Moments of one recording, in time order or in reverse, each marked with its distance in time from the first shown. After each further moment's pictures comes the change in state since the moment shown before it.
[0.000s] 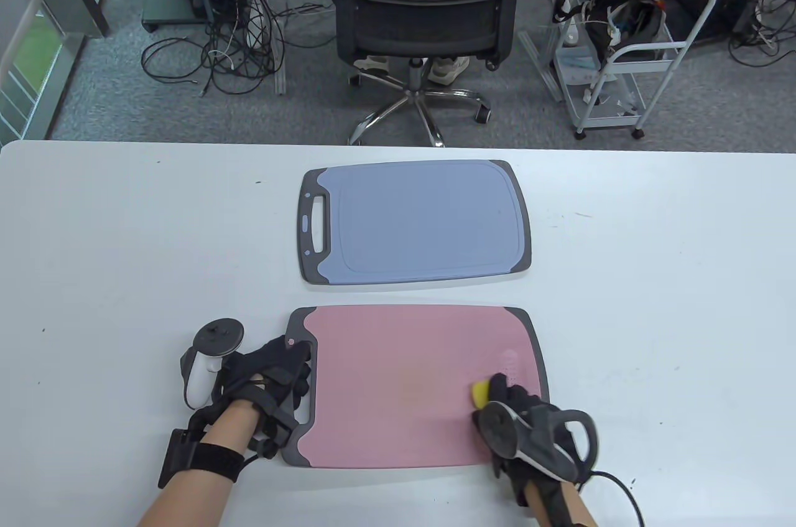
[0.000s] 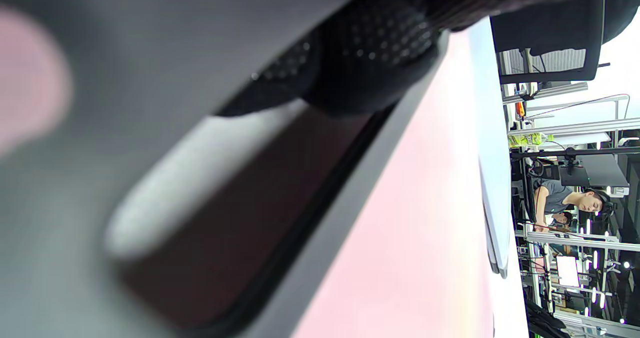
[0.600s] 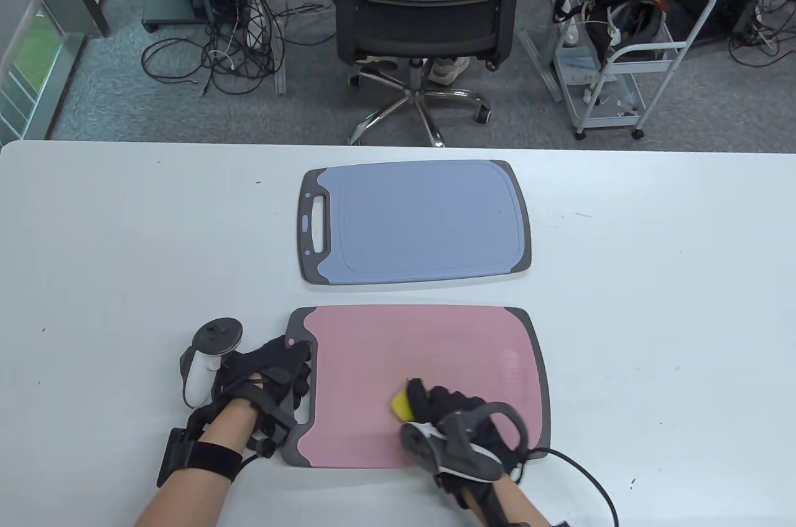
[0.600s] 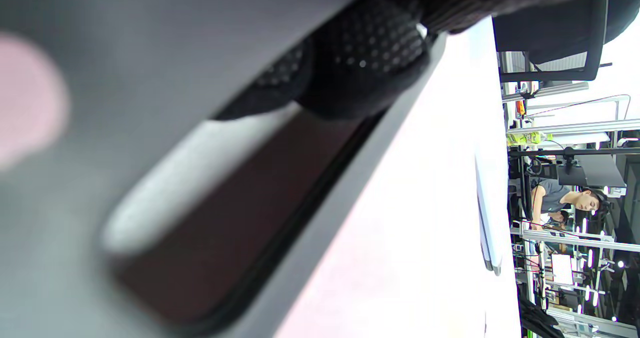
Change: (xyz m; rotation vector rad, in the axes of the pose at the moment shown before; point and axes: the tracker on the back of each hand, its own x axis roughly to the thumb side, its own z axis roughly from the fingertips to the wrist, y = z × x) left_hand 0.000 0.000 0.000 -0.013 0.003 0.012; right_hand -0.019 0.001 0.019 0.027 0.058 0.101
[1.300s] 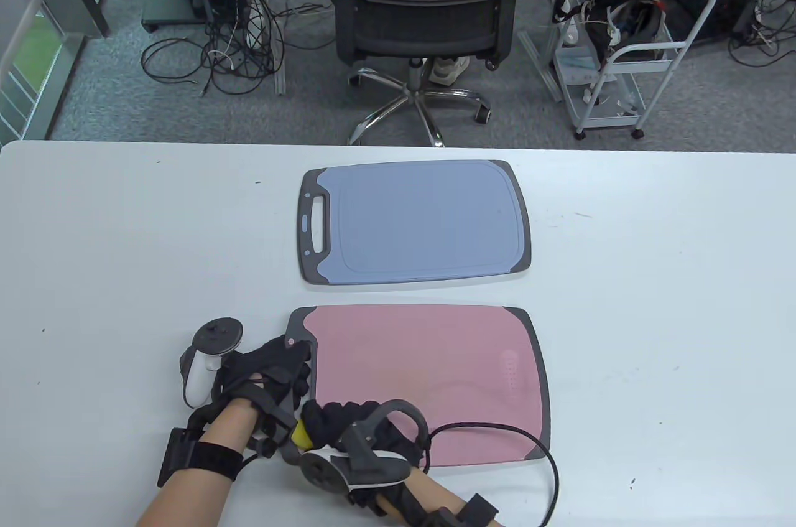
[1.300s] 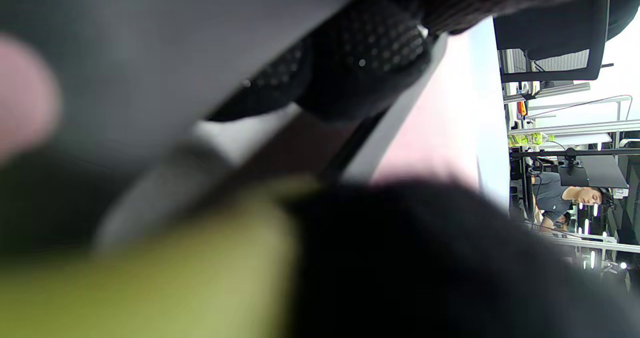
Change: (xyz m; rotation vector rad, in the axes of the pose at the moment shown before) left_hand 0.000 0.000 0.000 -0.004 0.002 0.002; right_hand 0.183 -0.030 -0.036 -0.129 -0.524 0.007
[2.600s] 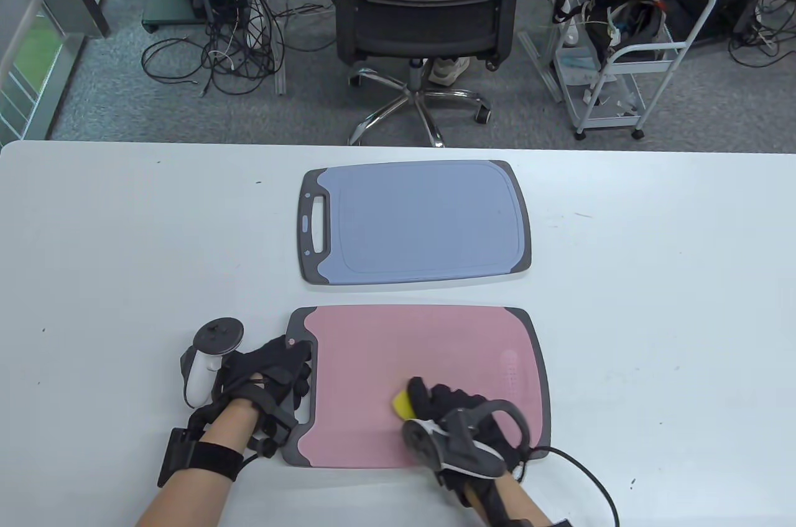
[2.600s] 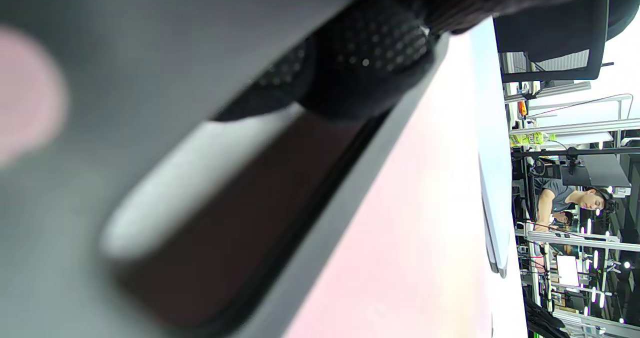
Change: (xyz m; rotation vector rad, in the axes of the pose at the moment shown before) left_hand 0.001 0.000 0.000 0.014 0.001 -0.013; right_hand -0.143 0.021 0.127 0.132 0.524 -0.029
